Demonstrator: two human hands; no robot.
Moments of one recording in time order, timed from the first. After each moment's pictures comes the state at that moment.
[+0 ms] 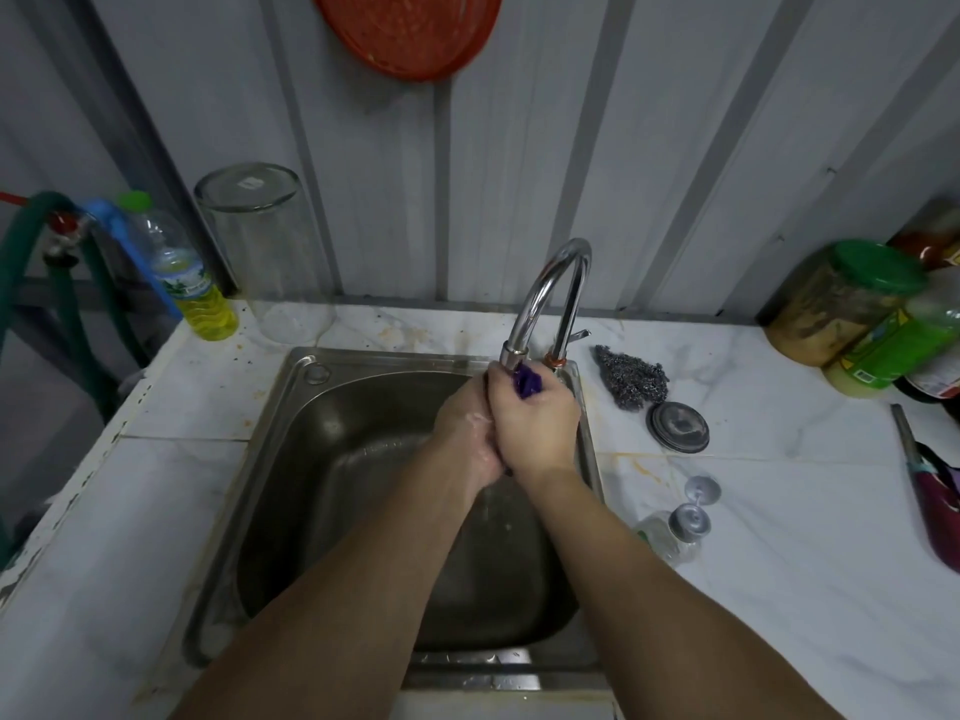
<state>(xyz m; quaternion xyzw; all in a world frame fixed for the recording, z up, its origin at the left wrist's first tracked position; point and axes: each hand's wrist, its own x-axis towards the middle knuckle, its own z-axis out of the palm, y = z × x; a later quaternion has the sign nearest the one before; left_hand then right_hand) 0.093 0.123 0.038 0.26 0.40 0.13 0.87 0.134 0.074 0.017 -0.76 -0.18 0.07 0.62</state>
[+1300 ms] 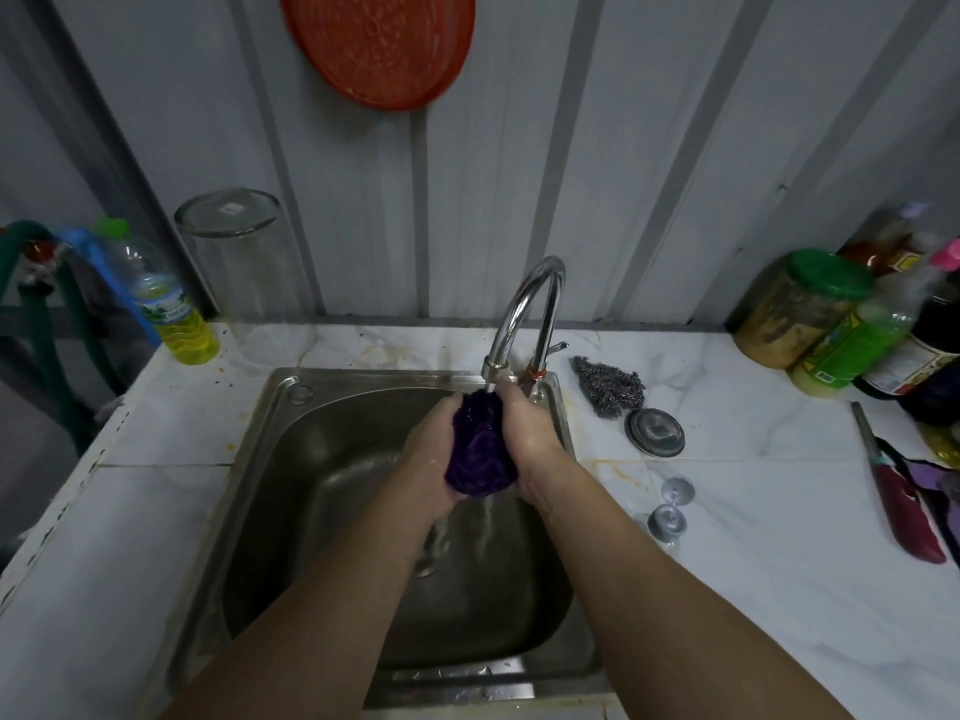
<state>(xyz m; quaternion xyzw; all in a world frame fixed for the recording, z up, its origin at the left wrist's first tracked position) 0.073 0.142 0.012 0.36 0.43 0.07 0.83 0.147 0.072 0.033 -0.70 0.02 0.39 0.59</state>
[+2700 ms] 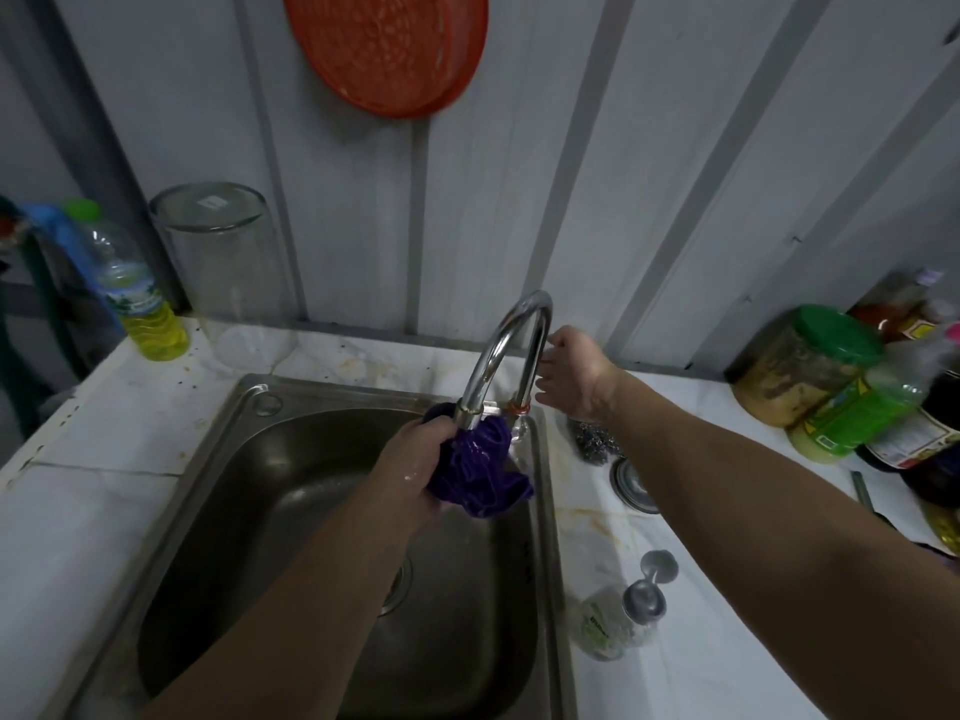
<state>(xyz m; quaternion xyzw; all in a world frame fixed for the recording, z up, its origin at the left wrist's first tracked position) 0.103 0.156 0.001 0.34 0.38 0.11 0.85 0.328 0.089 0.043 -0.68 -0.08 0.50 0.53</state>
